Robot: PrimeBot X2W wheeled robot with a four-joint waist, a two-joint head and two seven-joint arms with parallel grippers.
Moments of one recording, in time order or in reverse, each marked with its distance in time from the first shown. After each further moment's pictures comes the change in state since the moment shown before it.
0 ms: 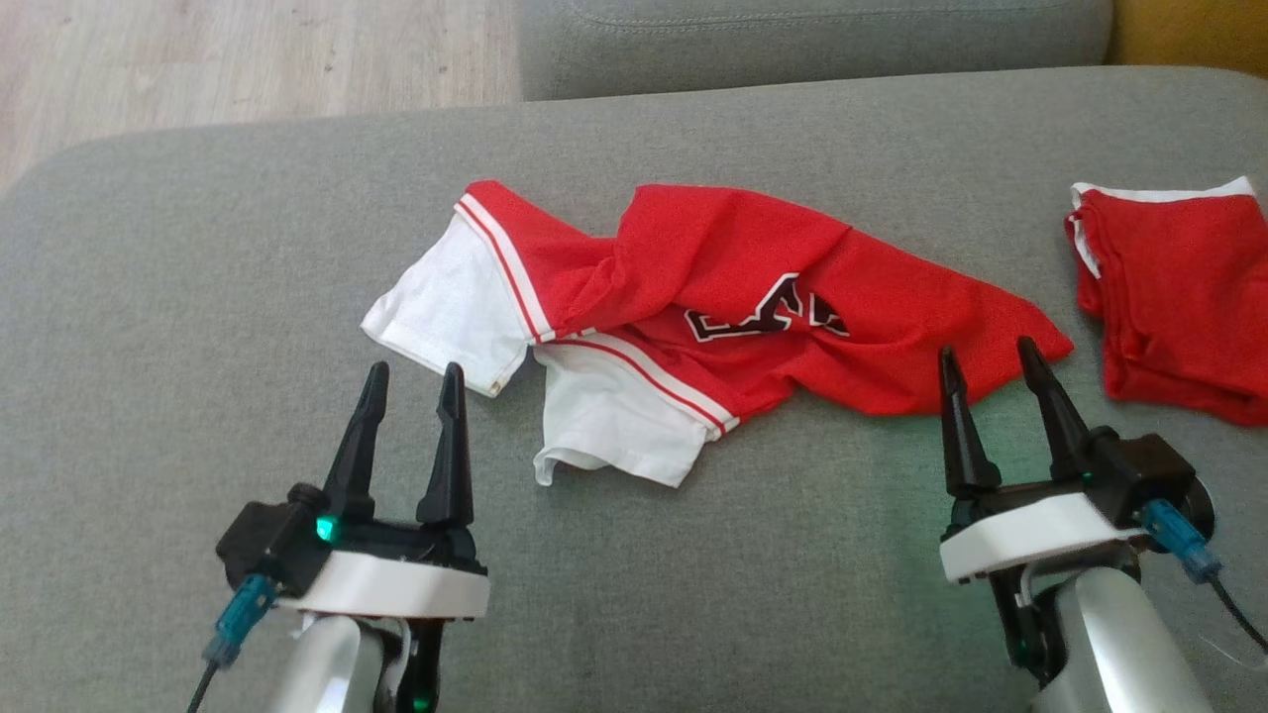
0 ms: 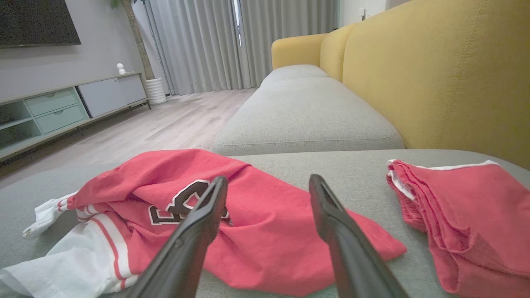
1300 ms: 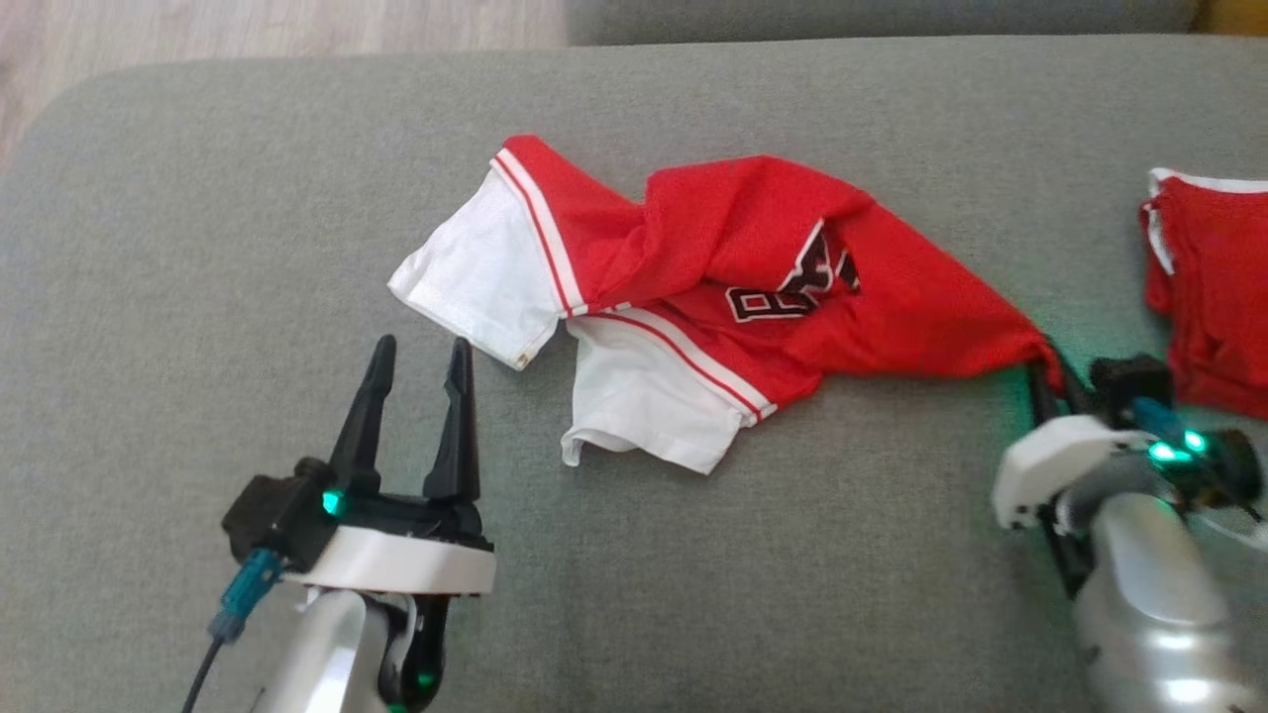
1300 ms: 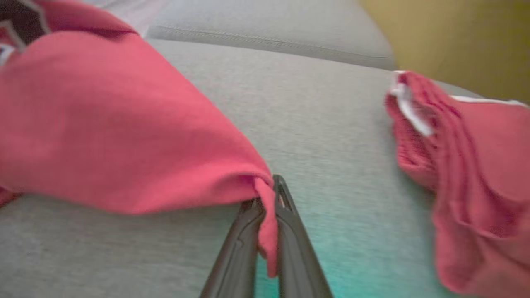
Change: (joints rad) left arm -0.046 0.000 -0.021 0.012 0.000 0.007 0.000; right arm -0.324 -0.017 -0.219 0.554 -0.337 0.000 0.049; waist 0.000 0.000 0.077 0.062
